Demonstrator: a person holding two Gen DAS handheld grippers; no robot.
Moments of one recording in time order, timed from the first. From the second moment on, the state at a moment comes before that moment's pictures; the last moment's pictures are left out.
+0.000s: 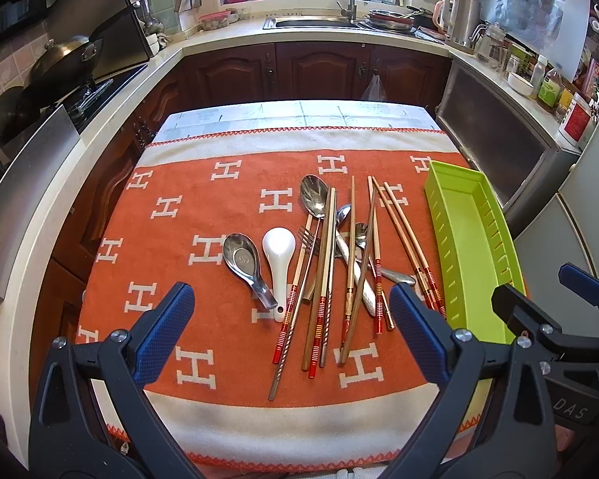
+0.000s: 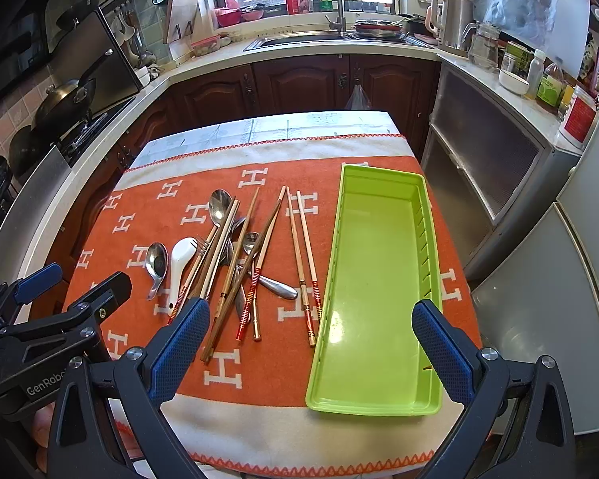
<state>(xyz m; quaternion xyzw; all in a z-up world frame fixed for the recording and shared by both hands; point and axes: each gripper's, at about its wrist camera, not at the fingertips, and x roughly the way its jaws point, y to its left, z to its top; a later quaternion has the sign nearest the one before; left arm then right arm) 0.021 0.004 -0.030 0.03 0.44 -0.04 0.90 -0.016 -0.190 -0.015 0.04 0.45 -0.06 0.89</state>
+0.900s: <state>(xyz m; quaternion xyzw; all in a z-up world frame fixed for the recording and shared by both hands) 0.046 0.036 -0.040 -0.01 0.46 -0.04 0.88 0.013 -0.185 -0.037 0.03 0.50 -0.03 0.86</state>
